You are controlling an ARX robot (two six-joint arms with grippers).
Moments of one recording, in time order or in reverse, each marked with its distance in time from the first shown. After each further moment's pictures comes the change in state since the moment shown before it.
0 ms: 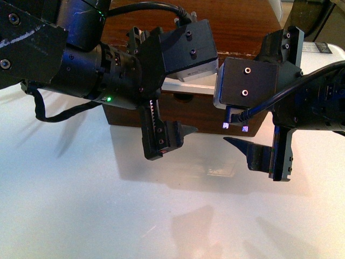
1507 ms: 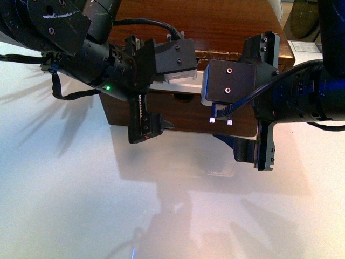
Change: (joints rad) left arm 0.077 0.171 0.253 -0.271 -0.061 0.159; right arm -0.004 0.129 0.116 -0.022 -0.037 -0.027
